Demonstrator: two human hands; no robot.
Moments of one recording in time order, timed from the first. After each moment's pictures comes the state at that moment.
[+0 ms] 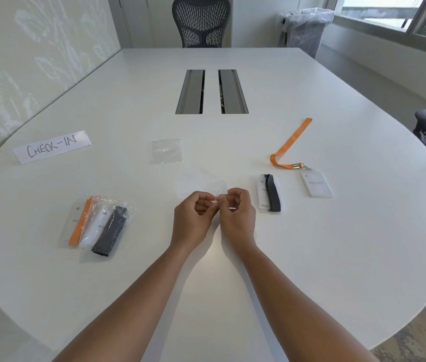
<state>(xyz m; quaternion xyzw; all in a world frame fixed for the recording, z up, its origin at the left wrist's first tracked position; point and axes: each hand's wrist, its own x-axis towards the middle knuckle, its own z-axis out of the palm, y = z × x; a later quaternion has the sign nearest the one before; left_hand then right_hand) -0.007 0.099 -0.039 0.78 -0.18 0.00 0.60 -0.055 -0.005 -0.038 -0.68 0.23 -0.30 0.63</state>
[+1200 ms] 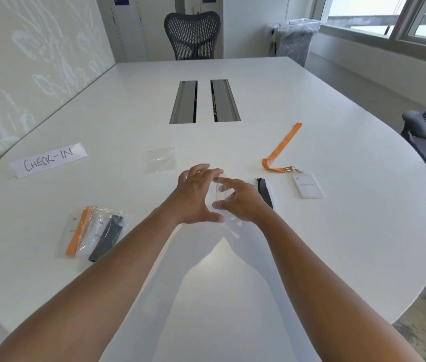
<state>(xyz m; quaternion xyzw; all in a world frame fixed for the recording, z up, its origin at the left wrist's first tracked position) 0.039 0.090 0.023 0.86 -0.48 0.03 0.18 -0.044 -0.069 0.019 -0.89 0.11 -0.05 0.45</state>
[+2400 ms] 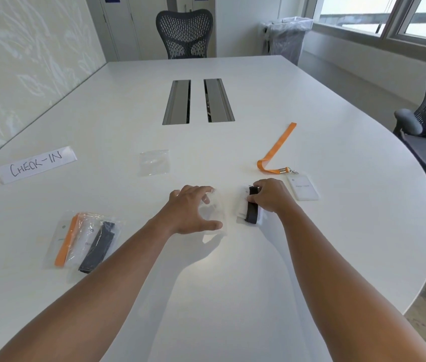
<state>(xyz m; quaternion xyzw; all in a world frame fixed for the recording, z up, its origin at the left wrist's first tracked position) 0.042 0.091 0.004 0.89 -0.40 -0.08 0.20 -0.042 -0.142 0.014 -0.91 0.29 -0.02 0.29</state>
